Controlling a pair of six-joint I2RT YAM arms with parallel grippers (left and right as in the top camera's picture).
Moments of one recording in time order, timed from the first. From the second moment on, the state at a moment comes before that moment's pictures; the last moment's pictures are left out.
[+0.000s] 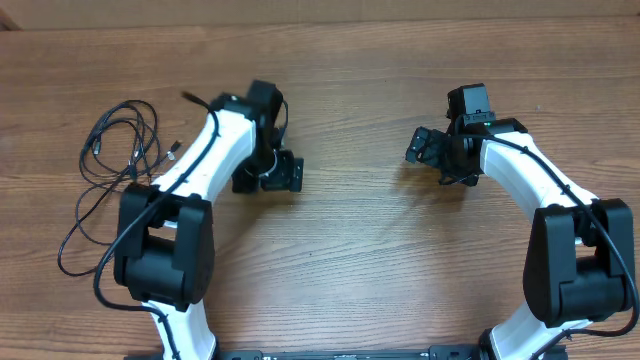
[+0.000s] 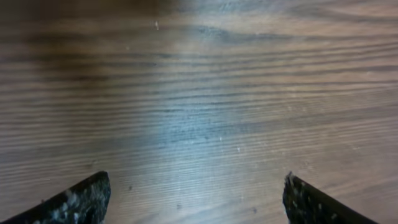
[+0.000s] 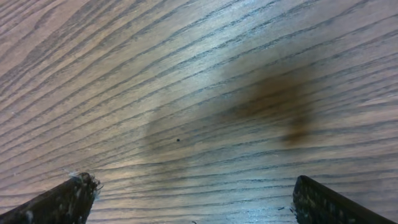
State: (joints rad) left arm -0.28 1.98 1.44 -1.09 0.17 -0.26; right arm 0.12 1.82 1.18 -0.63 -0.12 0.49
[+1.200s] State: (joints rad) left arm -0.32 1.83 1.02 -0.60 -0.06 -0.32; right arm 0.12 1.82 1.18 -0.63 -0.12 0.49
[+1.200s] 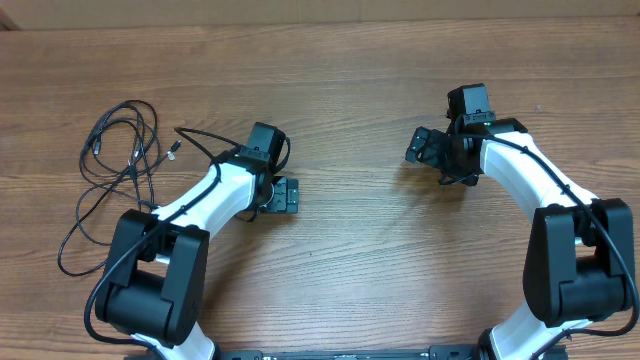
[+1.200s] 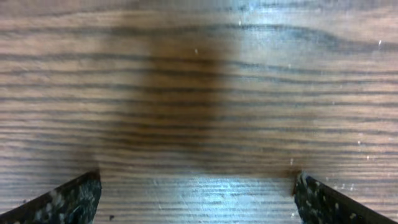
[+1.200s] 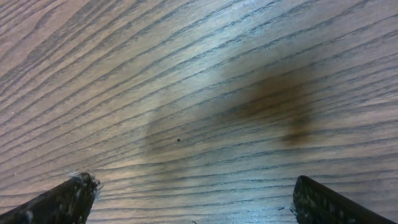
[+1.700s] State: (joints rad) left arm -0.32 1.82 0.92 -0.30 -0.14 -0.32; right arm 0.12 1.82 1.18 -0.63 -0.12 0.49
